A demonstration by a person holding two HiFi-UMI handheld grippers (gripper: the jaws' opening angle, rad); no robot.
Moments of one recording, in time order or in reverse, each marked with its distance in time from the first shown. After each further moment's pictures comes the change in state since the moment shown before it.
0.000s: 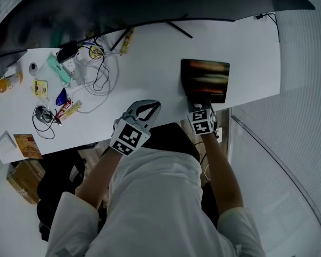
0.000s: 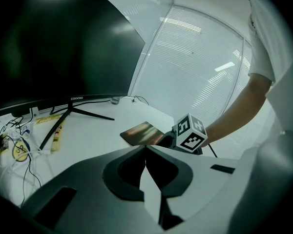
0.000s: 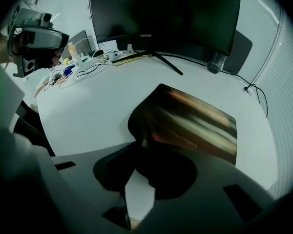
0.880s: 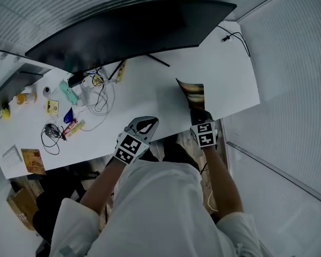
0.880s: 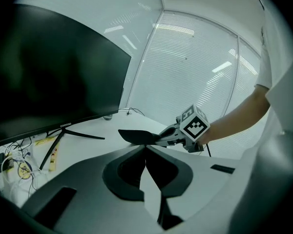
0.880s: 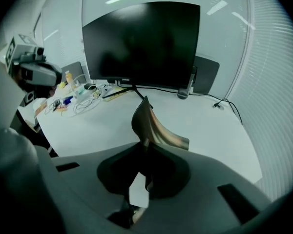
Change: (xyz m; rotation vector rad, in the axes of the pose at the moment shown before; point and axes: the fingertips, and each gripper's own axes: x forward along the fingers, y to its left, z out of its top) left arm -0.007 -0.051 0.068 0.047 -0.096 0.033; right arm -0.114 -0.071 0.047 0.083 -0.222 -0.082
